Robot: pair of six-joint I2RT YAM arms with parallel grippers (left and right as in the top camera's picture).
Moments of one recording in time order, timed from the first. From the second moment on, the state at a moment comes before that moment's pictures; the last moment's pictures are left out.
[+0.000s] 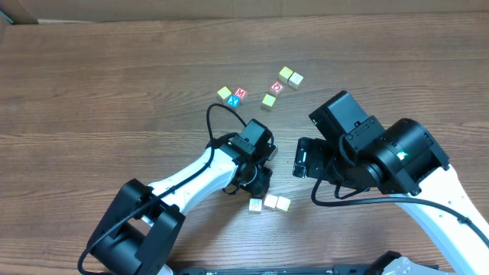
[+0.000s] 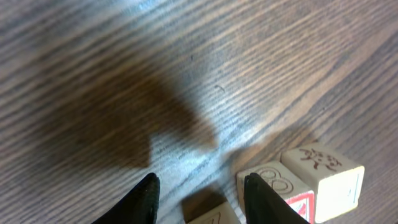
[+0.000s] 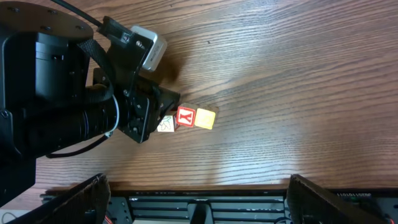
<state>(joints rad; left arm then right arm) -0.66 1.74 0.99 -0.65 0.24 -0.19 0.64 1.35 1.58 -1.52 -0.03 0.83</state>
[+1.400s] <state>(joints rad) -0.71 1.74 0.99 -0.68 0.26 -0.17 0.64 1.35 1.58 -1.56 -0.04 0.83</state>
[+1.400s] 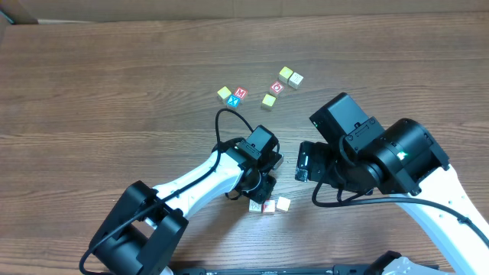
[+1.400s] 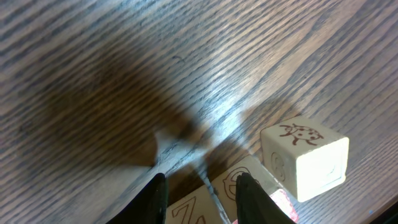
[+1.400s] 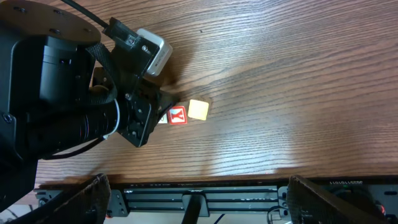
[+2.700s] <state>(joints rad) -0.30 1.74 1.20 -1.11 0.15 -0.20 0.64 1.47 1.00 -1.12 -0.01 0.89</state>
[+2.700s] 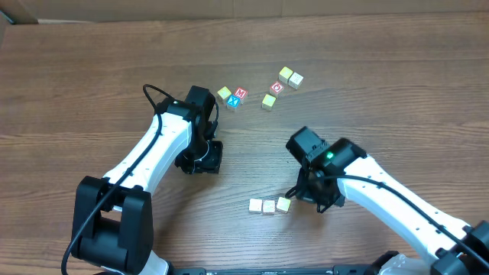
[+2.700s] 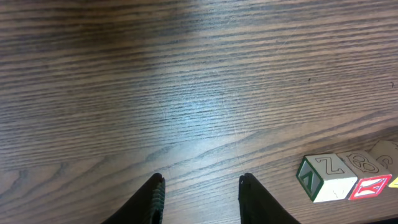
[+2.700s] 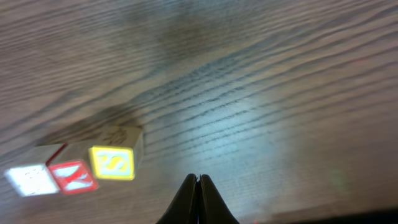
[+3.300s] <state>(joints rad) -0.30 1.74 1.20 -1.16 0.15 -0.20 0.64 1.51 0.79 -0.73 -0.17 0.66</state>
